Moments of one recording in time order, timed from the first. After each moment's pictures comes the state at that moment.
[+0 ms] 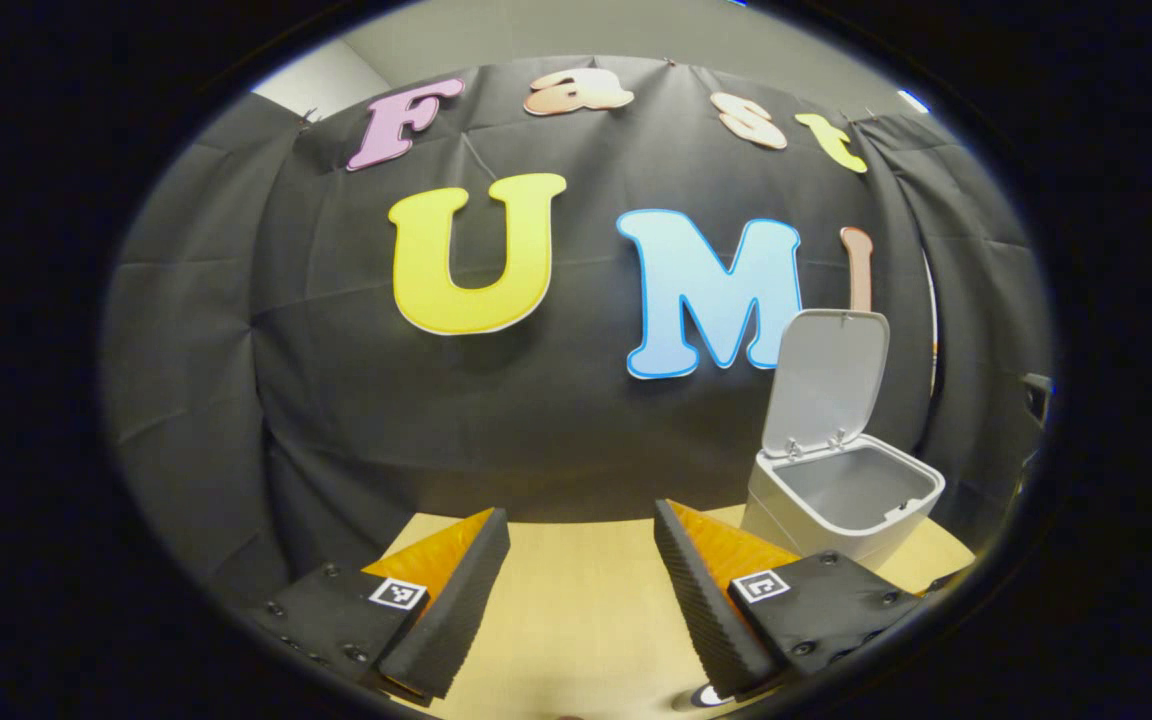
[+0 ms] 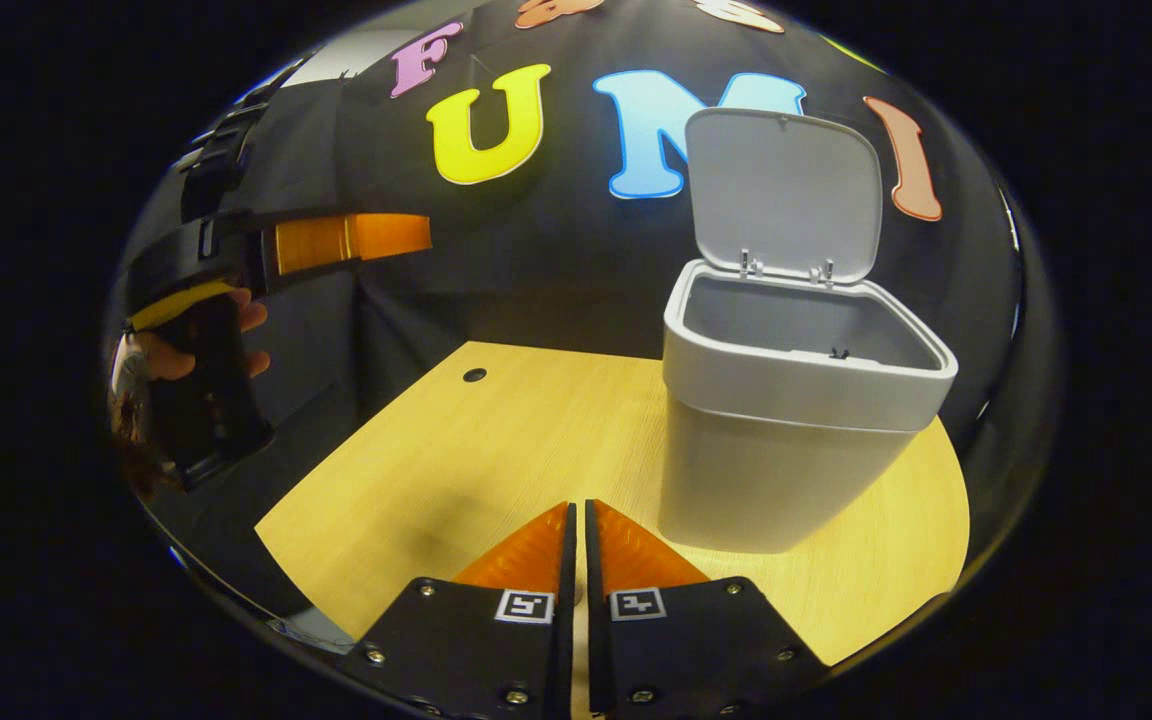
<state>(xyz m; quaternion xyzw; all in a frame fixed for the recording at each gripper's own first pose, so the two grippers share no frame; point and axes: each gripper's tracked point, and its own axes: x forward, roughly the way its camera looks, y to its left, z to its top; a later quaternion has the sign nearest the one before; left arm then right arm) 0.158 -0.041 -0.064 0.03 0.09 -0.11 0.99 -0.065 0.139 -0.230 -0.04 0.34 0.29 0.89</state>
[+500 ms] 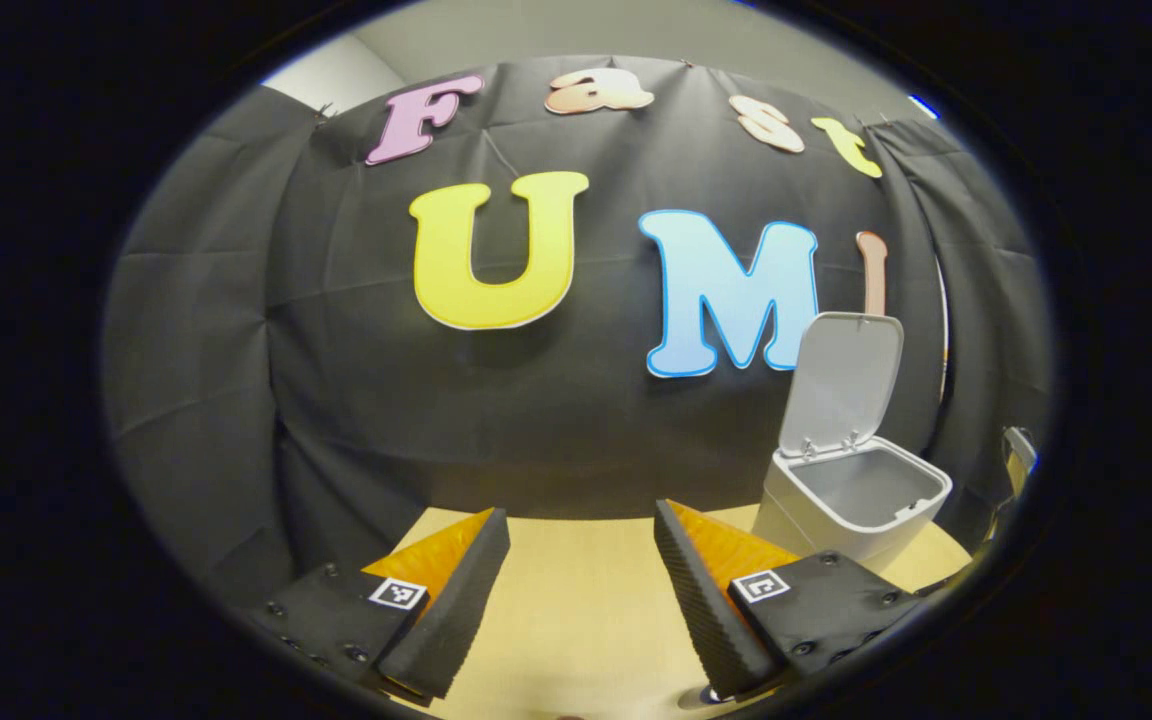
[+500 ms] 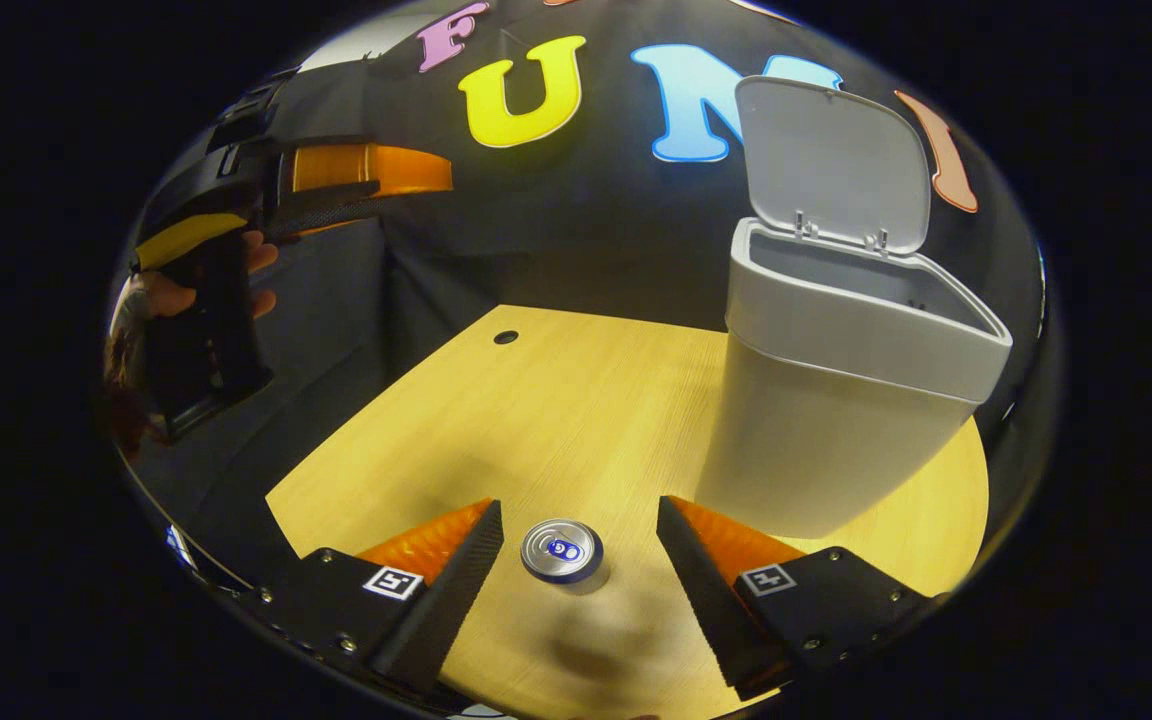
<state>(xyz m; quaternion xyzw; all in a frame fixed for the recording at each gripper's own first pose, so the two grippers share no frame) 0.155 -0.022 -0.066 0.02 0.10 -0.09 0.99 -0.084 0.157 -0.262 -0.07 0.37 0.33 0.86</state>
